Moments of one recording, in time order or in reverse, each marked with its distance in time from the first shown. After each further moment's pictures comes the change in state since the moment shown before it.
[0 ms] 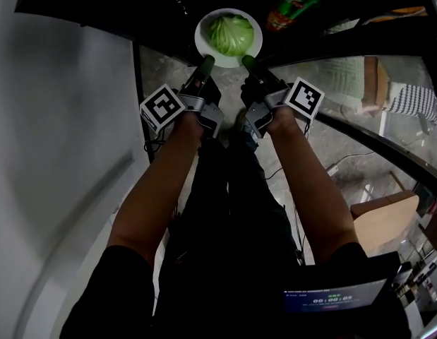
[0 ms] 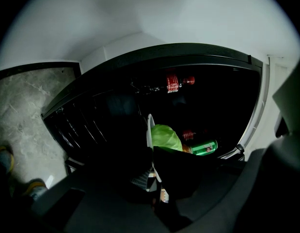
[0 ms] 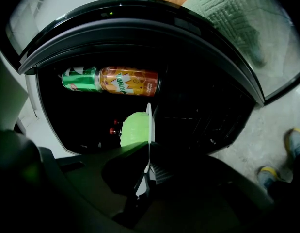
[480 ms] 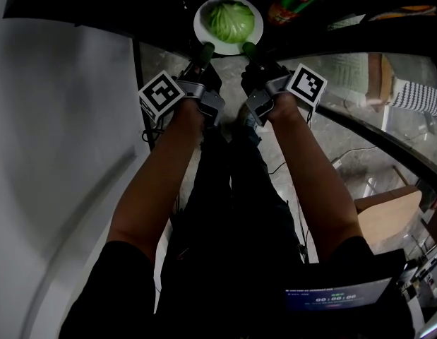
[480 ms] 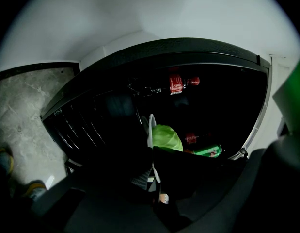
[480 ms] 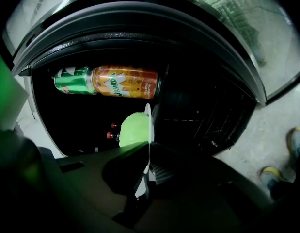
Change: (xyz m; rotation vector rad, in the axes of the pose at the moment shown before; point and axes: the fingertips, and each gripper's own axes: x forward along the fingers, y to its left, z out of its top) left arm 0.002 0.002 0.000 0.004 -0.004 0.004; right arm 0.001 -0.003 0.001 0.004 -0.020 0.000
